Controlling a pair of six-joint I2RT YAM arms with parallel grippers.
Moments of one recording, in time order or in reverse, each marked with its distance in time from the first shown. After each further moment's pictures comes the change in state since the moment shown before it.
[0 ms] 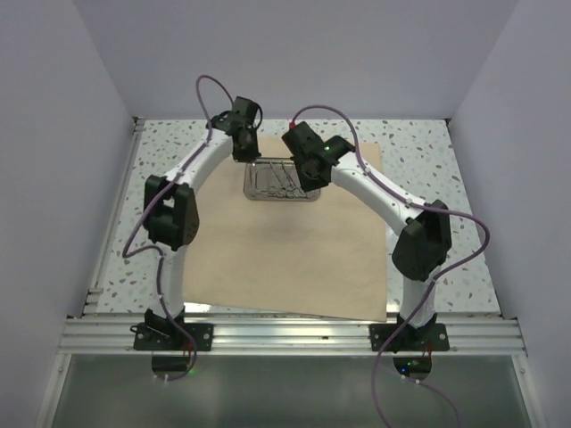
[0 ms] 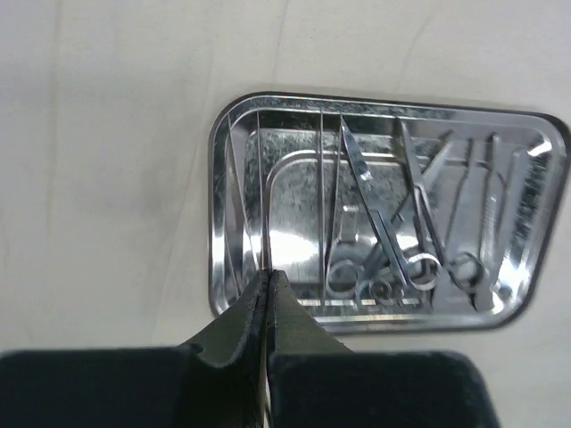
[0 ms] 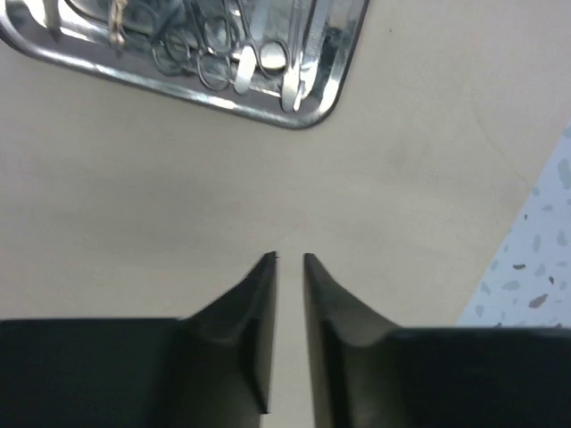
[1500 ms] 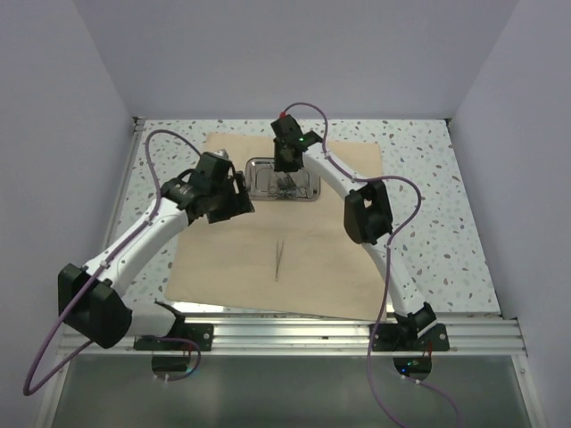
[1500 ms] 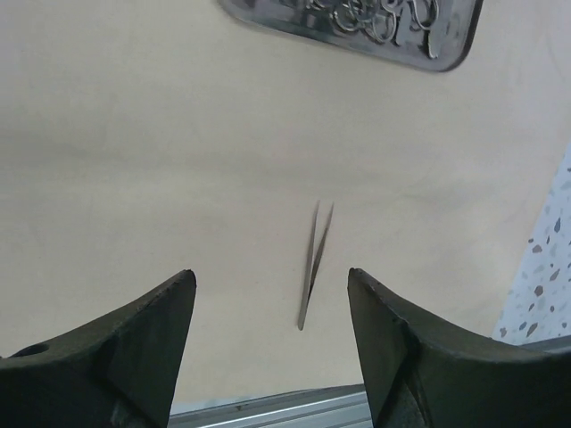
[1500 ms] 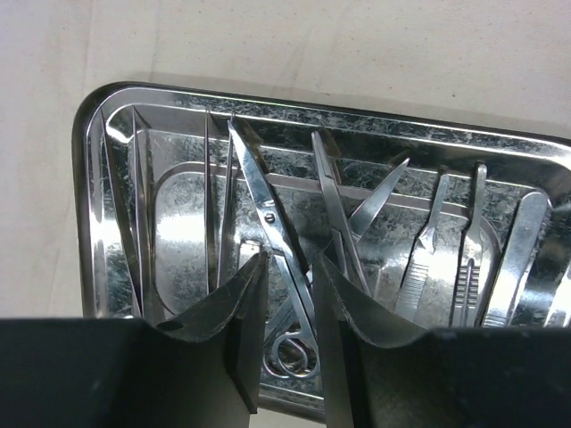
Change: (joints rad) left arm -0.140 -0.876 -0.869 0.050 0.090 -0.282; right arm -0.115 0.668 0.603 0.267 -0.211 0.171
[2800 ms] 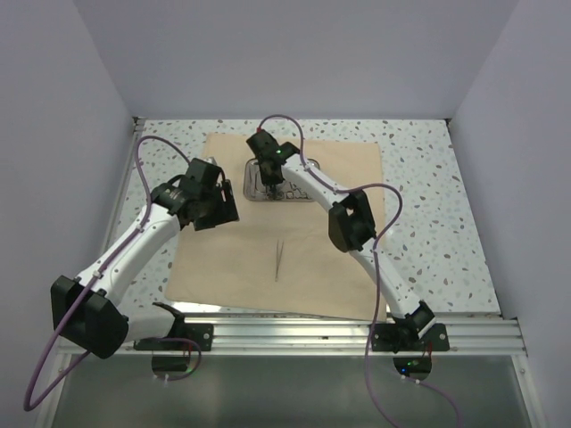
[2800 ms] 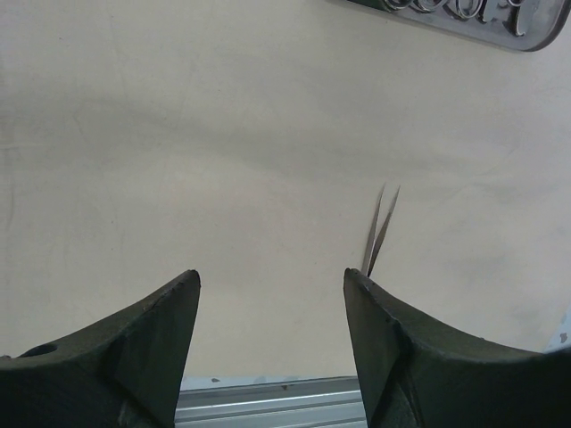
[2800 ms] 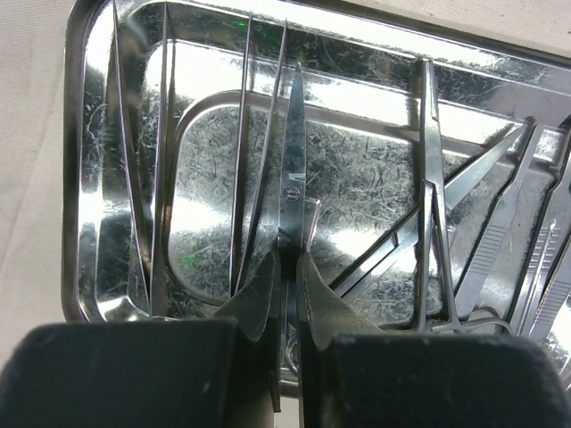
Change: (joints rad) left arm 0.081 -0.084 -0.049 -0.103 -0.050 0.065; right arm 0.119 0.127 0.164 -0.158 0.149 -0.067
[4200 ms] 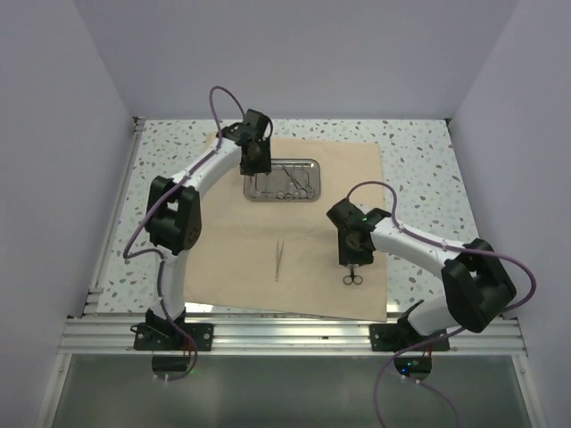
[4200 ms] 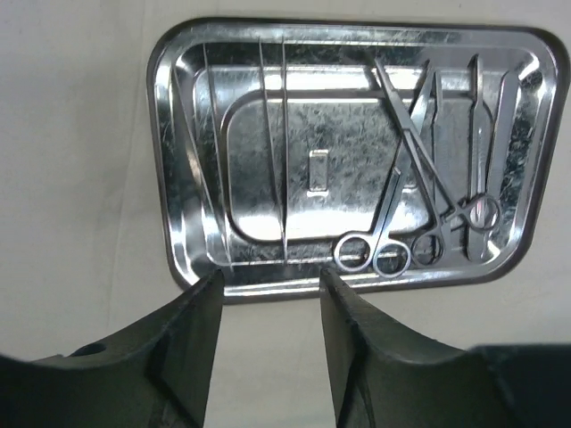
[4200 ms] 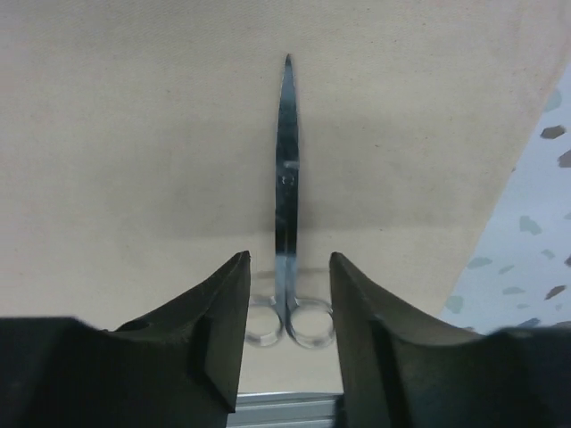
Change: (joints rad) left arm -0.001 0.826 0.703 0.110 -0.026 0.194; right arm -0.043 -1.229 -1.717 0.145 -0.061 0.222
